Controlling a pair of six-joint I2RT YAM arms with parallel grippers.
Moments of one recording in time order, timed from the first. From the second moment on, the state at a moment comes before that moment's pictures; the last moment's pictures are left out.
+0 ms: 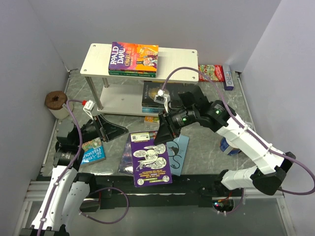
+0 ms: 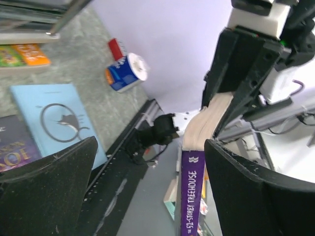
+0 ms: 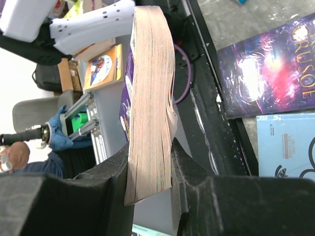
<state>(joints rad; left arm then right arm) -0.08 0.59 0.57 0.06 1.02 -1.00 0.80 1.28 1.47 -0.88 -0.76 0.31</state>
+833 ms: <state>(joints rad) -0.33 0.56 0.57 0.22 1.16 -1.01 0.86 1.49 1.75 -1.09 -0.81 0.19</state>
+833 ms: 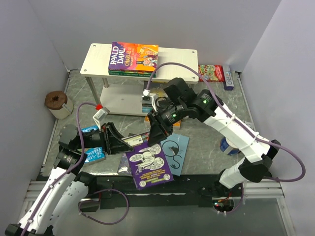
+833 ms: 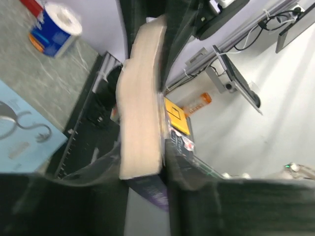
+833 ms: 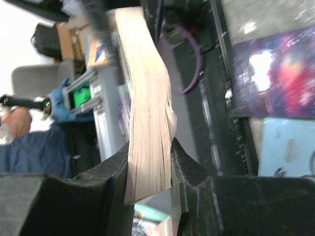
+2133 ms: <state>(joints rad) -0.38 0.43 0.80 0.06 0.28 -1.15 0.92 0.74 1.28 -0.63 0.02 0.46</state>
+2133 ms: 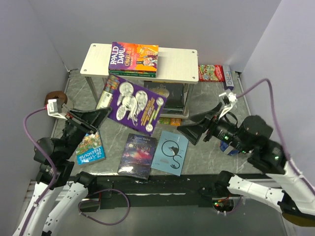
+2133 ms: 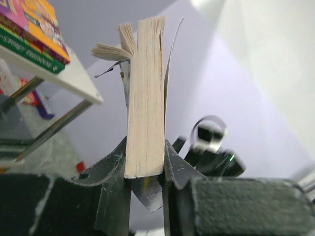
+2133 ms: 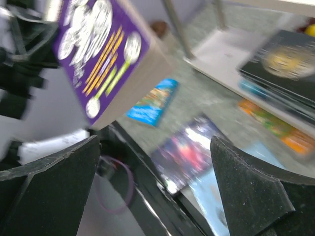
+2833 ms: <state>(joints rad) -0.38 0.57 0.91 0.33 0.07 -1.28 0.92 0.93 1.11 0.10 -0.15 0.82</state>
